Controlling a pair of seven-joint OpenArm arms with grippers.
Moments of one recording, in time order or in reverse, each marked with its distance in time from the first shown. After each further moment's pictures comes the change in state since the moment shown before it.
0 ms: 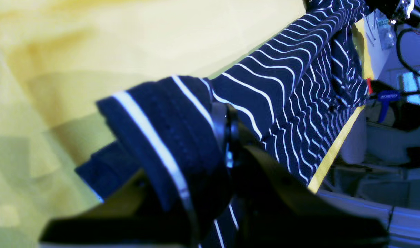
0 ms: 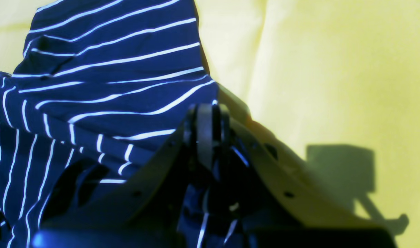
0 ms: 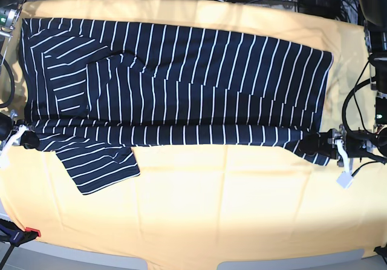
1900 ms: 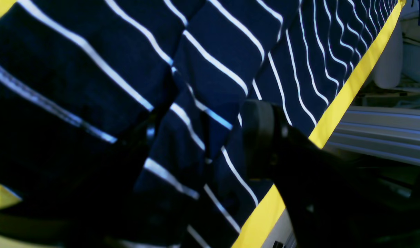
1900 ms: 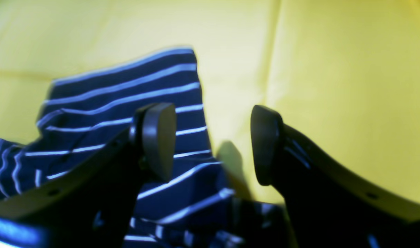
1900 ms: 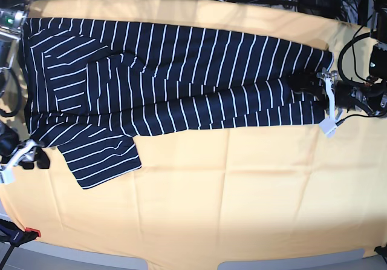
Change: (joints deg) left arm 24.0 -6.8 0.3 24.3 2.4 -3.3 -4.0; right arm 0.4 -5.6 0.0 7.8 -7.2 -0.3 6.9
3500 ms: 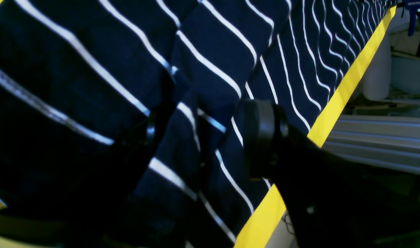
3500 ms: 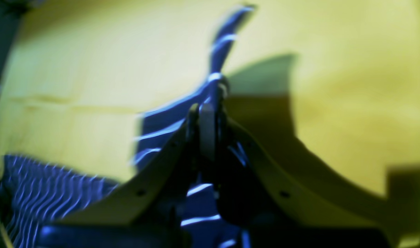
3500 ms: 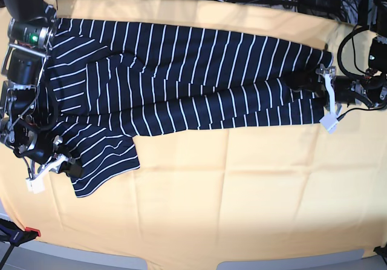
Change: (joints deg) left arm 3.3 -0.1 -0.4 0.2 -0.1 -0.2 -4.5; right arm 5.8 -9.2 0.2 -7.4 12.5 -0.2 -8.2
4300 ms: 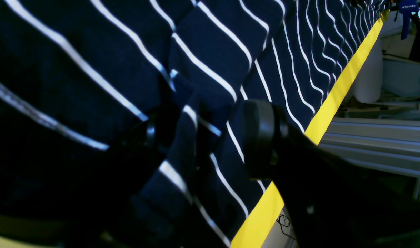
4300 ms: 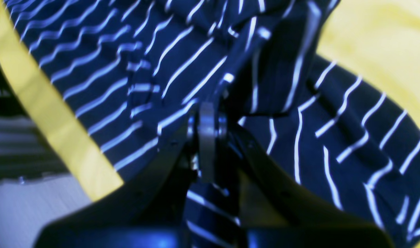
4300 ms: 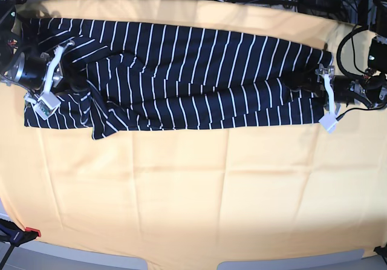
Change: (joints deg) left arm -0.2 0.1 0.1 -0.2 -2.1 0.0 0.5; right arm -41.3 17.1 -0.3 53.6 9.8 0.2 -7.9
